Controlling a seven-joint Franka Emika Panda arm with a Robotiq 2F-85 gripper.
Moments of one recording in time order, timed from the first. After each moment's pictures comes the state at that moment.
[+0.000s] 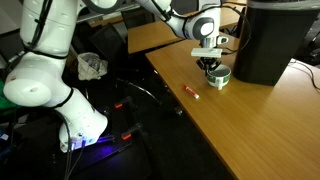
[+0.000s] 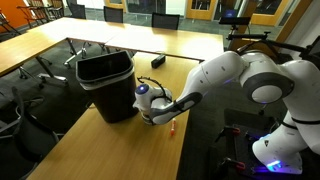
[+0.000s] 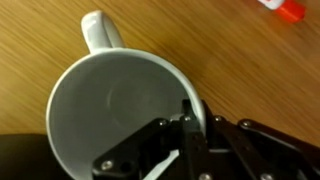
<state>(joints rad) -0.03 0.77 0.05 -1.59 -0.21 2.29 -0.48</state>
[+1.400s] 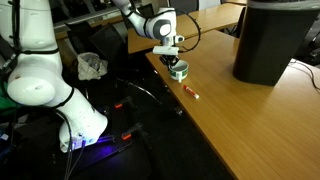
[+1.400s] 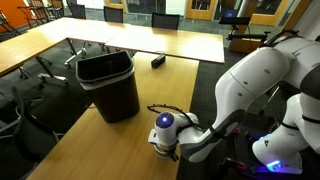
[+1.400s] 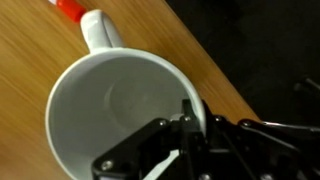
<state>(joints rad) 0.06 0.46 0.22 -2.13 -0.14 2.49 -0.43</state>
